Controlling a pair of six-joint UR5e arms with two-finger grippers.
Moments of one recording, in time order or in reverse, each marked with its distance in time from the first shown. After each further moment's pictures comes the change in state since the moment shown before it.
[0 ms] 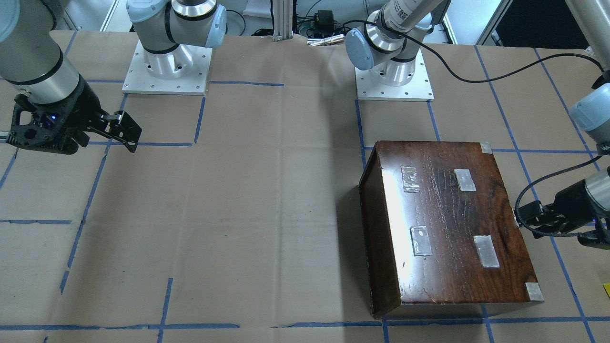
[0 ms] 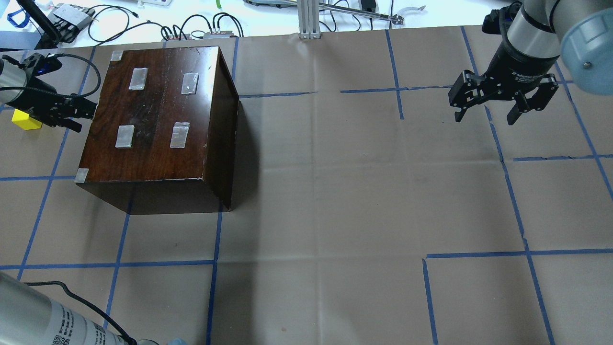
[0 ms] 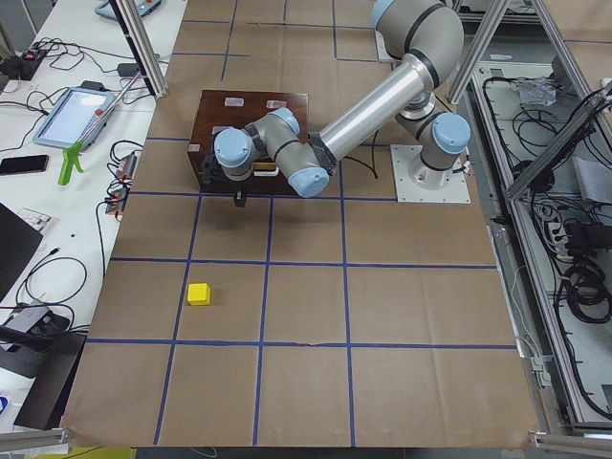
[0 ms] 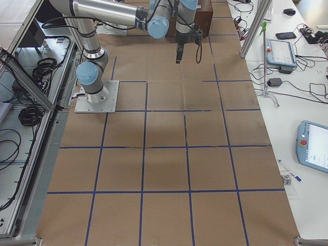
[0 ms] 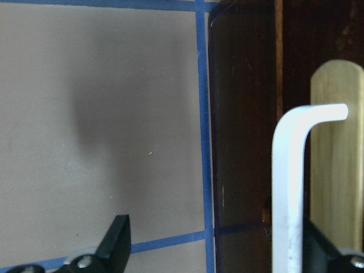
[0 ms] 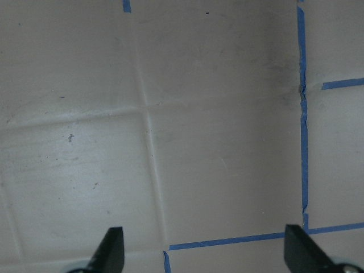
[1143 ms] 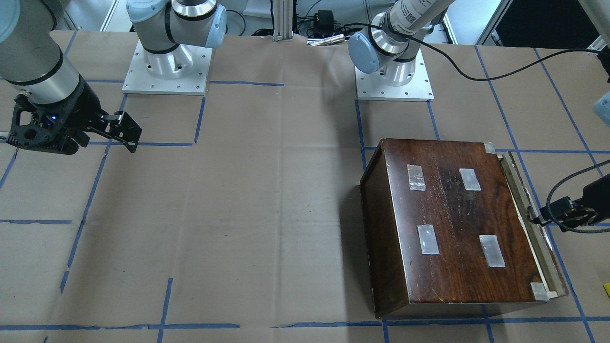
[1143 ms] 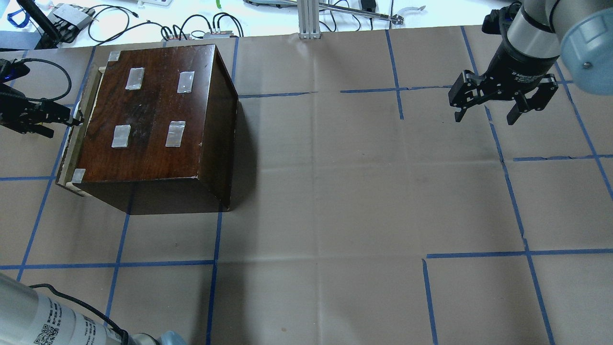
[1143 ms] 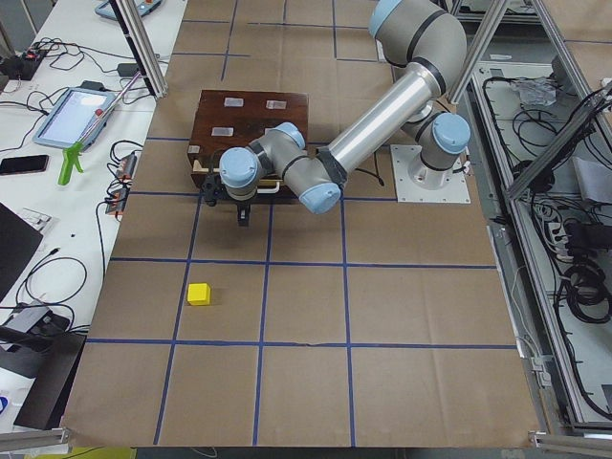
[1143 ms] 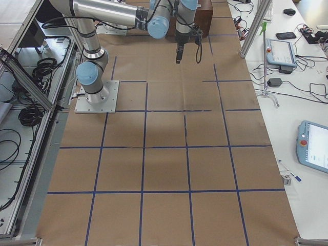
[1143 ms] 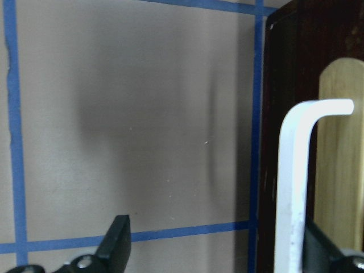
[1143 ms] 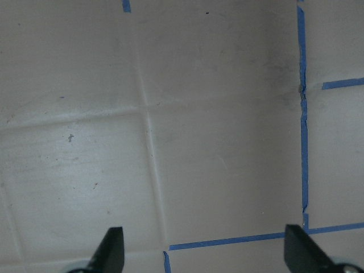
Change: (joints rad) left arm 0.095 -0.022 0.033 0.011 0.034 0.010; right arm 0.000 0.001 0.000 0.000 0.000 0.001
